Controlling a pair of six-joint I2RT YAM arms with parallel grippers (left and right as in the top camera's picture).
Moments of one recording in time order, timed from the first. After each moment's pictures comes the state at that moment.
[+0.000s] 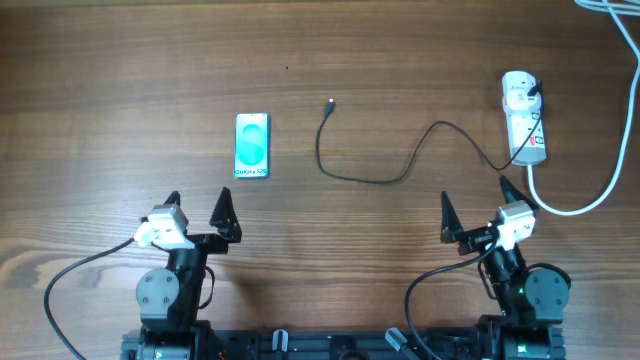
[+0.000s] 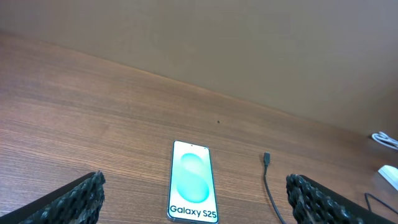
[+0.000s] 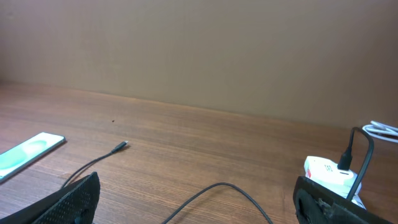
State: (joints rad) left arm -0.02 0.03 0.01 -0.07 0.04 -0.33; right arm -0.06 0.02 0.01 0.02 -0.31 -0.05
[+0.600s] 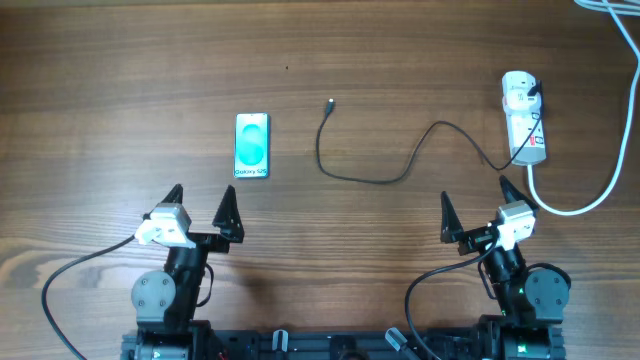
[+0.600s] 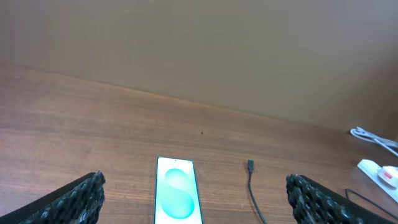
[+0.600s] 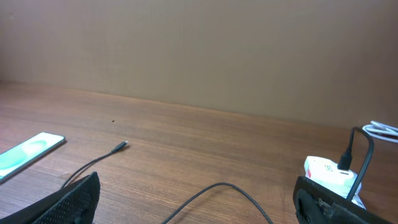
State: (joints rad) left arm -0.02 0.08 0.06 -0.01 0.12 -0.28; right arm -0.06 0.02 0.01 0.02 -0.31 -0.05
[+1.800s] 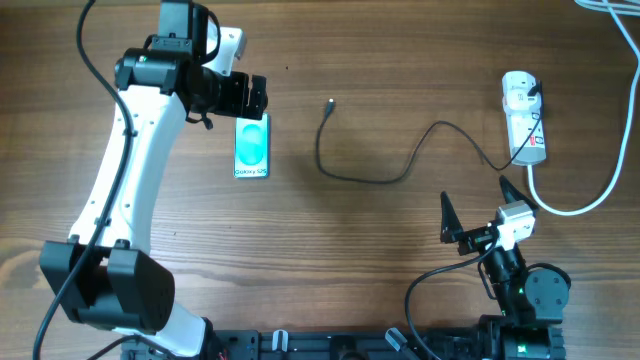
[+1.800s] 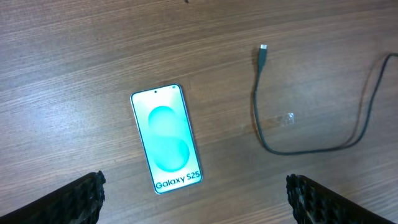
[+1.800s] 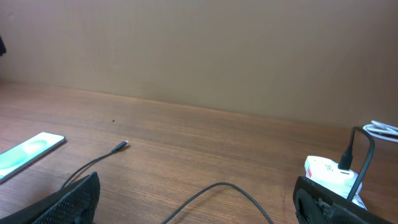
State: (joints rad) left arm -0.13 1.74 1.65 -1.05 0.19 0.04; right arm -0.06 0.02 0.01 0.02 -0.31 -0.05
